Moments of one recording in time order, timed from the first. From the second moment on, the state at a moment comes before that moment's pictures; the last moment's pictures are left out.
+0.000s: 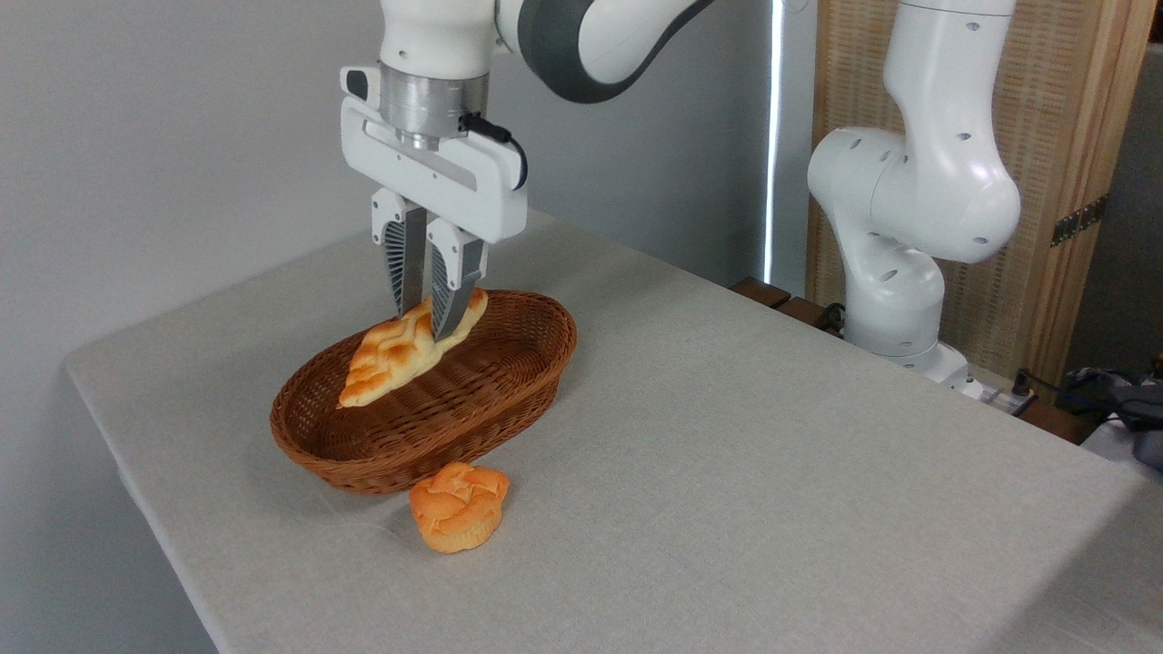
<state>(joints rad) -0.14 -0.21 -0.14 -2.11 -0.16 2.15 0.38</state>
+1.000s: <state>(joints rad) -0.14 -0.14 -0.18 -2.11 -0.16 2.20 0.38</state>
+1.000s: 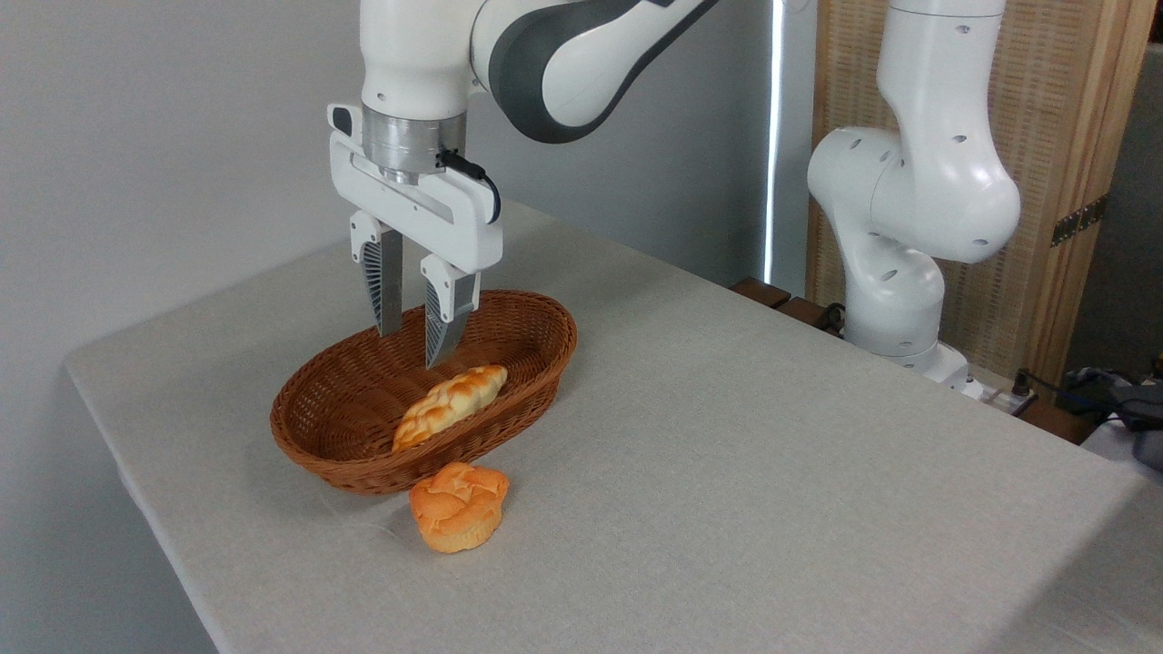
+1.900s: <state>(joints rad) -0.01 -0.14 -0.14 -1.83 -0.13 1.76 0.56</state>
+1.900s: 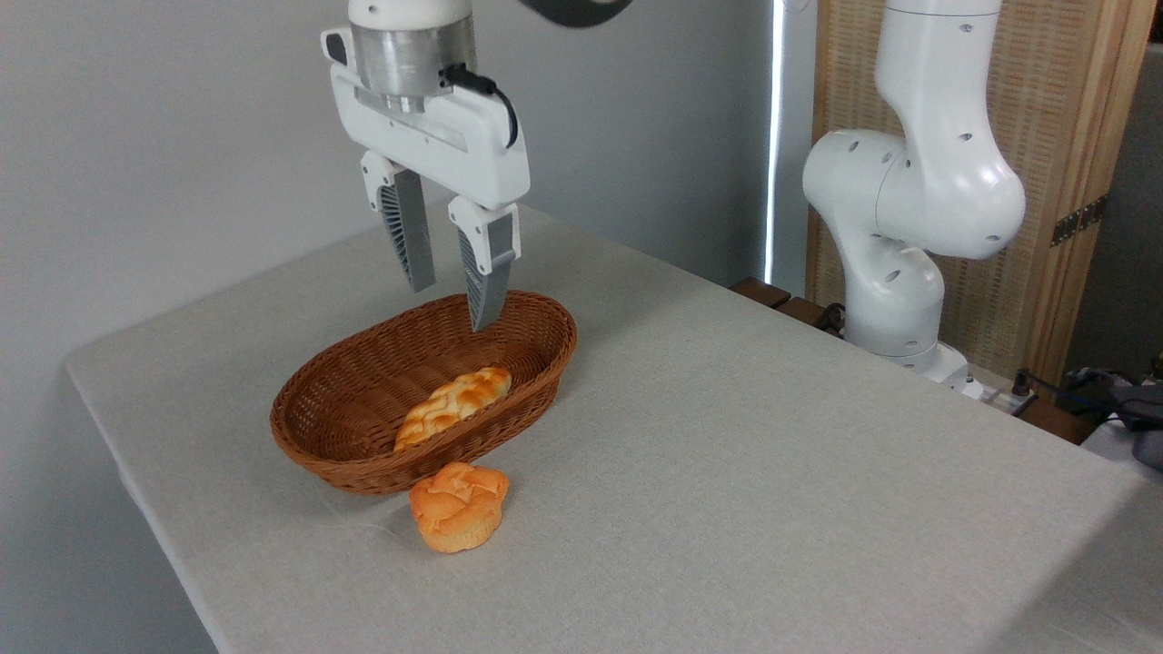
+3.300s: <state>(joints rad) -0.14 -0.04 0.02 -1.65 -0.03 1.58 0.70</state>
